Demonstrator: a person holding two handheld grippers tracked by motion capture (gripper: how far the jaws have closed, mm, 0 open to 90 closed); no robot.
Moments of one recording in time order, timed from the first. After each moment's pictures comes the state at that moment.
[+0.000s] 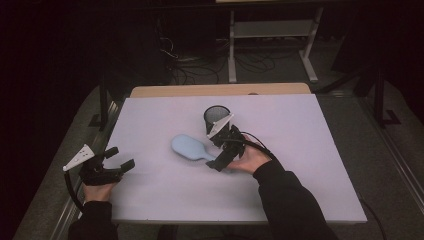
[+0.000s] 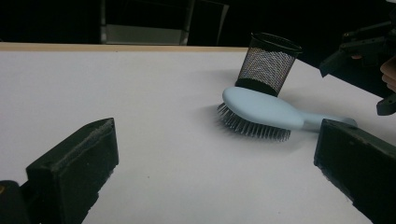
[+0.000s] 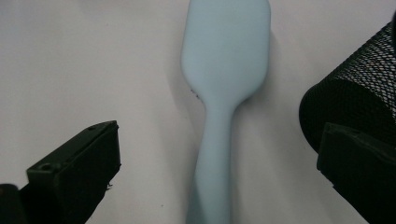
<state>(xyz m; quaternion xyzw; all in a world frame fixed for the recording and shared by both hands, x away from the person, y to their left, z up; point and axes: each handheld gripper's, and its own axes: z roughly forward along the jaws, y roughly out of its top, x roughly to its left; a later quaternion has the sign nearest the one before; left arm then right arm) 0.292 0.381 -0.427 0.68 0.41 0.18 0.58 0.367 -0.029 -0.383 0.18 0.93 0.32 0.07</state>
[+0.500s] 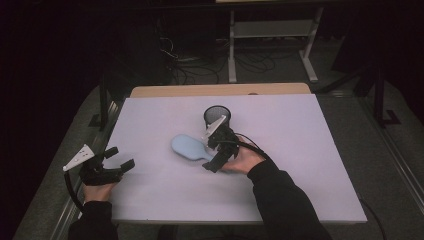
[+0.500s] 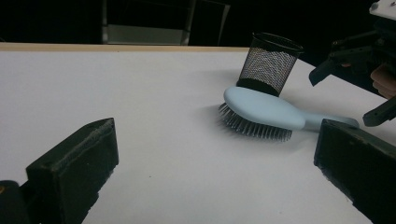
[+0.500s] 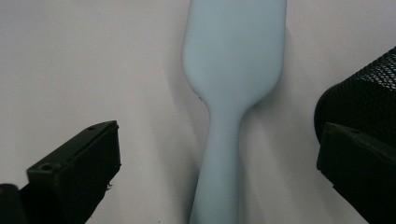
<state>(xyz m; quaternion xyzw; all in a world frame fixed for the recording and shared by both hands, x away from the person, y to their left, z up) 0.292 0.382 -0.427 0.68 0.41 0.18 0.58 0.373 -0.013 -0.396 0.18 0.94 0.30 0.07</state>
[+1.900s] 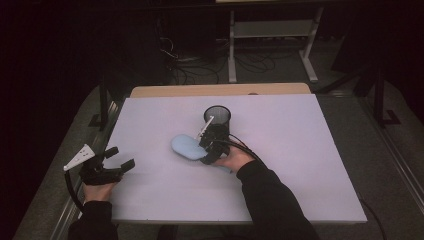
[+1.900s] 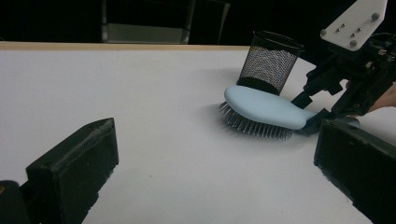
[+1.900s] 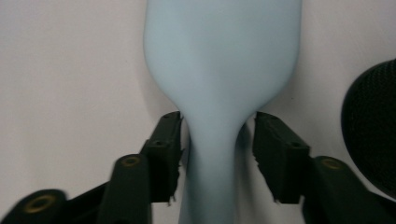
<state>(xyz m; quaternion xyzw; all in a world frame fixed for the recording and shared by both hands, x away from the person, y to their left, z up) 0.293 0.381 -0.427 0.68 0.41 0.18 0.58 0.397 0.013 -0.426 0.21 0.95 0.24 0.04</state>
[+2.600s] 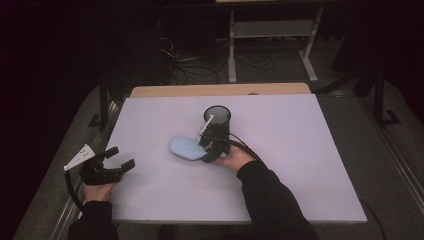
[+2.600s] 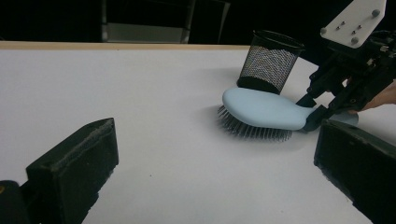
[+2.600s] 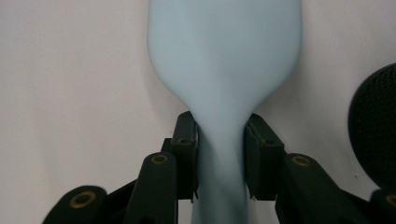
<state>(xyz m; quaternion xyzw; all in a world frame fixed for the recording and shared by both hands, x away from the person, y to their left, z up) 0.293 0.381 -0.428 0.69 0.41 0.18 0.57 0.398 0.013 -0.424 0.21 0.95 0.24 0.02</state>
